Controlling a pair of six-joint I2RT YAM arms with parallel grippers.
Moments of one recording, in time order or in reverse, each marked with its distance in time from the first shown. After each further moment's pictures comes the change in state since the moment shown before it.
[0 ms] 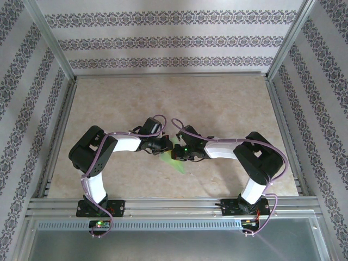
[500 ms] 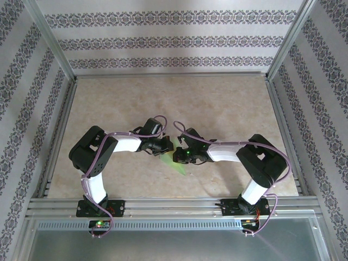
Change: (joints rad) left arm -0.005 0.001 -0.002 -0.002 0.009 -0.003; right arm 0.006 -0.047 -0.070 0.026 -0.027 -0.002
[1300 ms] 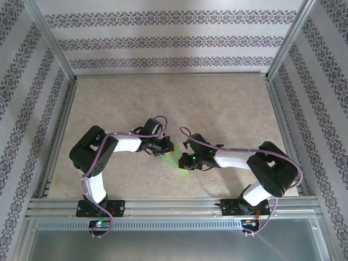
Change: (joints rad) left arm 0.000 0.005 0.000 0.000 0.020 -0.001; right arm 0.003 -0.129 -0.117 -0.058 -0.004 0.021
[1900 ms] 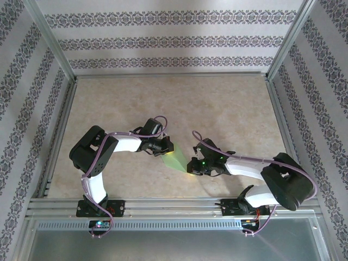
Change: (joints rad) left arm 0.000 0.000 0.000 0.000 0.002 0.000; right arm -0.060 -0.184 -0.159 -0.032 -0.025 0.043
